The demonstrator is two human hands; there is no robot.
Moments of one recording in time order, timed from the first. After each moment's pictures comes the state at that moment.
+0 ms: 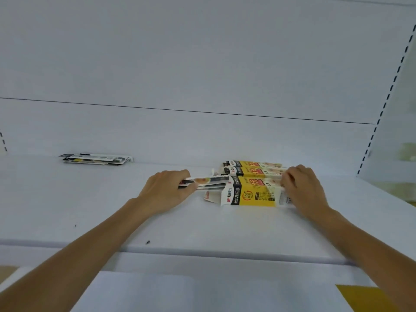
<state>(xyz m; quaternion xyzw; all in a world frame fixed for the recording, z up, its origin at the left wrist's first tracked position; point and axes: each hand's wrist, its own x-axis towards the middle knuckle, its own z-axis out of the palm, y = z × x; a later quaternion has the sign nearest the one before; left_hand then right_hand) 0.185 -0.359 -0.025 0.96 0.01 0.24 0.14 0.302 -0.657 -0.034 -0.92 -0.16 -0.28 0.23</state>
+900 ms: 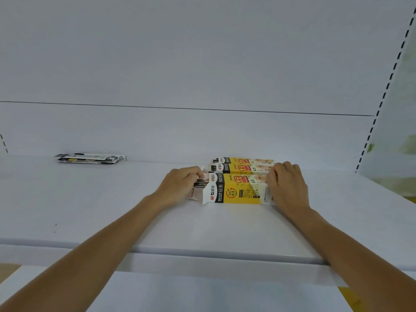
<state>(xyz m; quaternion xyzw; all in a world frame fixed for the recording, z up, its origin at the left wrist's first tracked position) 0.214 -0.420 -0.021 0.92 0.03 0.16 0.36 0.299 -0.651 -0.038 -0.90 -0.15 -0.31 0.25</state>
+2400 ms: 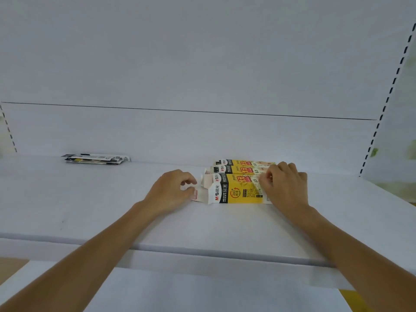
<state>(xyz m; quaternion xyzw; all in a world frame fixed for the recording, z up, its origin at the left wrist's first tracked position) 0.198 -0.402 -0.033 0.95 0.03 0.20 0.24 0.296 -0.647 -0.032 -0.92 -0.17 -0.34 0.13</state>
